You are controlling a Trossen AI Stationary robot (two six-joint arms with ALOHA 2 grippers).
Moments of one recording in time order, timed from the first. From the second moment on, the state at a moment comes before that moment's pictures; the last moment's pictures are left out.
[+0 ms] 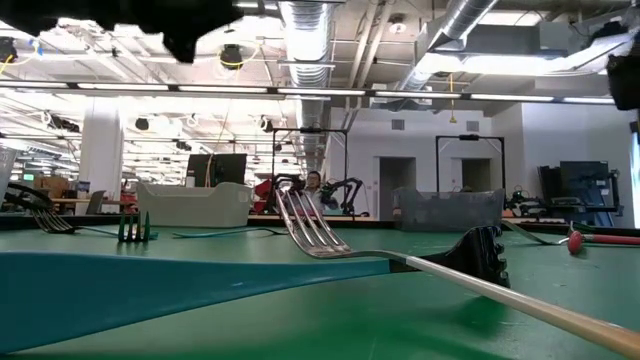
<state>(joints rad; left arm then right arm) -0.29 1.02 0.42 0.60 -0.36 0.01 0.82 1.26 0.67 -0.76 0.25 1.68</state>
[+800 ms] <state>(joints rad) -0.09 1.18 0.42 0.12 -0.05 -0.17 0.33 1.31 0.67 -0.29 0.47 0.83</state>
